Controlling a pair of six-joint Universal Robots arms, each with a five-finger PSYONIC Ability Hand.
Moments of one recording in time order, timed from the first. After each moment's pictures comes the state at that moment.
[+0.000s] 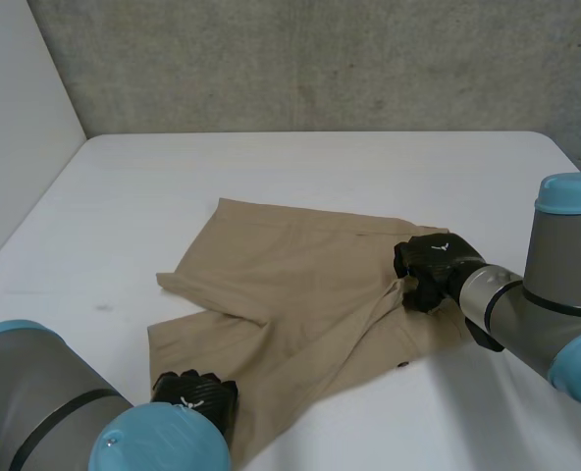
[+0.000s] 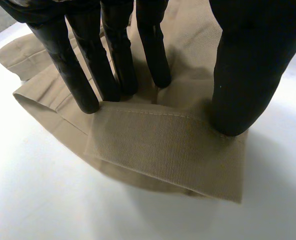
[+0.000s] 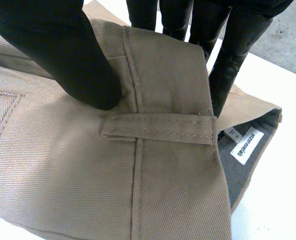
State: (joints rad) left arm 3.75 -1.93 -1.85 3.08 -2.10 3.11; right arm 1.92 -1.09 1.51 0.07 1.36 2.89; left_hand 0.68 0.67 0.67 0.67 0.49; right_hand 0.97 1.18 1.19 1.19 0.99
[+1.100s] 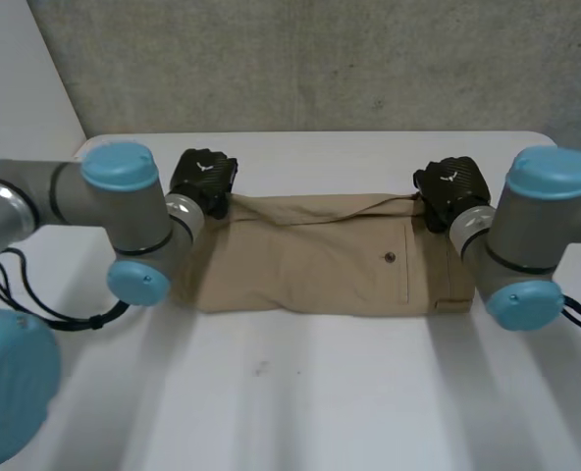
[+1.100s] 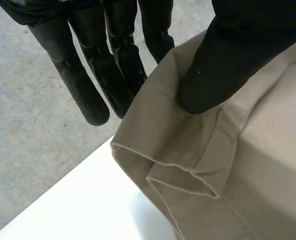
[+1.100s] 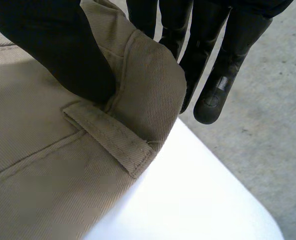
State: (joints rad) left arm 4.27 -2.52 -0.84 3.25 -1.53 3.49; right arm 1.92 -0.84 1.18 -0.20 1.55 2.66; left_hand 1.14 1.20 1.19 1.20 0.97; right_hand 0.97 1.18 1.19 1.19 0.99
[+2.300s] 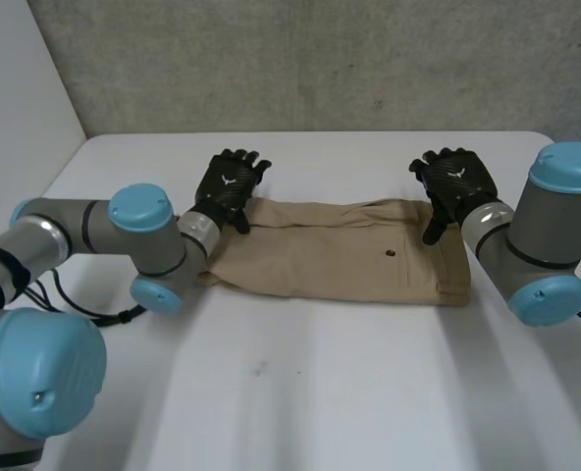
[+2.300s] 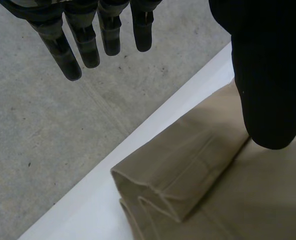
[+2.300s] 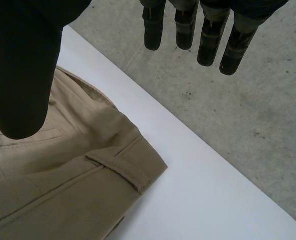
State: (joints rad) left arm 4.29 -2.75 -0.69 3.47 -1.33 3.51; right arm 1.87 -0.87 1.21 -0.20 1.43 2.76; left_hand 0.23 0.22 0.24 0.23 0.05; right_hand 0.21 0.22 0.22 0.23 0.07
